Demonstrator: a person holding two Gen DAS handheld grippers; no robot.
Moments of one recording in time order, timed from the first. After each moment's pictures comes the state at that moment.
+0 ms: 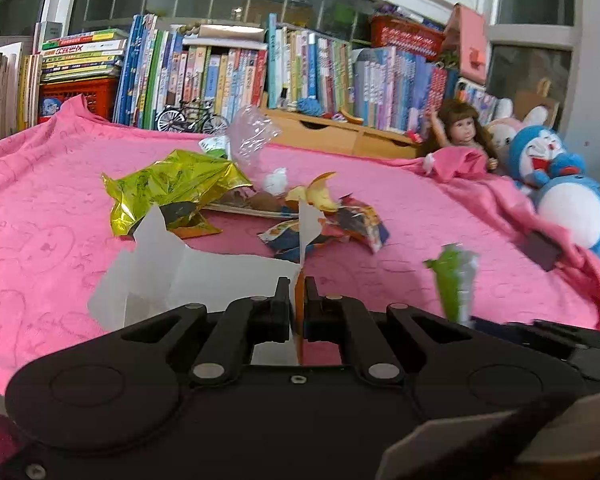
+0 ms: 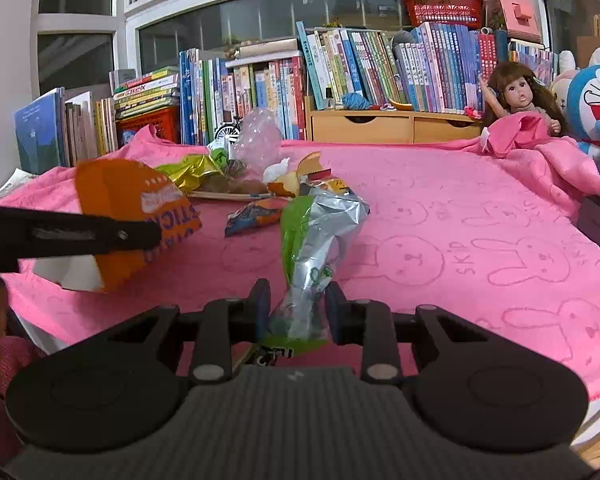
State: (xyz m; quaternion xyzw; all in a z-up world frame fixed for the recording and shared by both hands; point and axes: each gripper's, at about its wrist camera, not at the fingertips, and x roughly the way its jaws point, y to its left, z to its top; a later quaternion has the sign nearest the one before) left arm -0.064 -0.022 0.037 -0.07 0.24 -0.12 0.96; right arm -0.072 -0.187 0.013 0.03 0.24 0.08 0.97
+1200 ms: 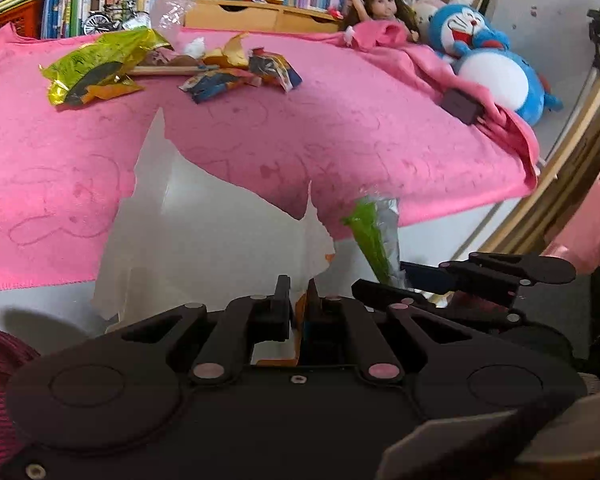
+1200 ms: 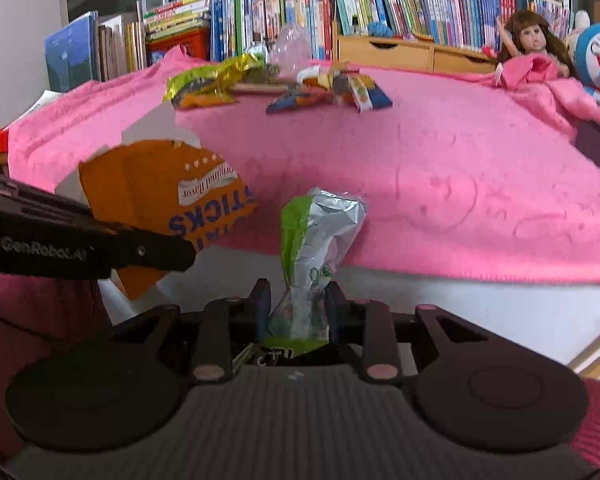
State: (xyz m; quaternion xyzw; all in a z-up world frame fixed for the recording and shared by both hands) left arm -0.140 -0.037 0.001 -0.02 0.40 -0.23 0.89; right arm -0.148 -0.176 -0.027 0.00 0.34 0.11 0.93
